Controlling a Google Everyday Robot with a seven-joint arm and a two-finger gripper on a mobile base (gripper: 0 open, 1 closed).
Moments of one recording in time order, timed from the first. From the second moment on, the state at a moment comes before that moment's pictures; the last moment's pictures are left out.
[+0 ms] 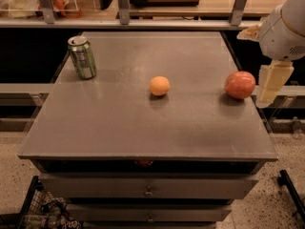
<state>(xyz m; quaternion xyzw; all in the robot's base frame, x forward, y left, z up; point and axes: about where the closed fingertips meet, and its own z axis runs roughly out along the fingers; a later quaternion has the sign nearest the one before) 0.526 -0.243 0.943 -0.70 0.68 -0.08 0.19</state>
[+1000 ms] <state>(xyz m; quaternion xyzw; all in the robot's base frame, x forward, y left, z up) 0.577 -0.283 0.880 -0.70 0.70 -0.07 0.14</state>
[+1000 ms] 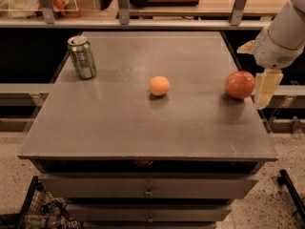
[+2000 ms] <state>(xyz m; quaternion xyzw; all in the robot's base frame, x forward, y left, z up) 0.584 -0.274 0.874 -0.71 0.69 -0.06 0.14</state>
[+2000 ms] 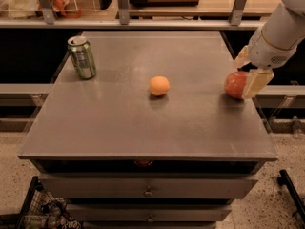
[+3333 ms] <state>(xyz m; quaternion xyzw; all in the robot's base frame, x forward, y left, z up) 0.577 -0.269 0.944 -0.71 0.66 -0.13 0.18</state>
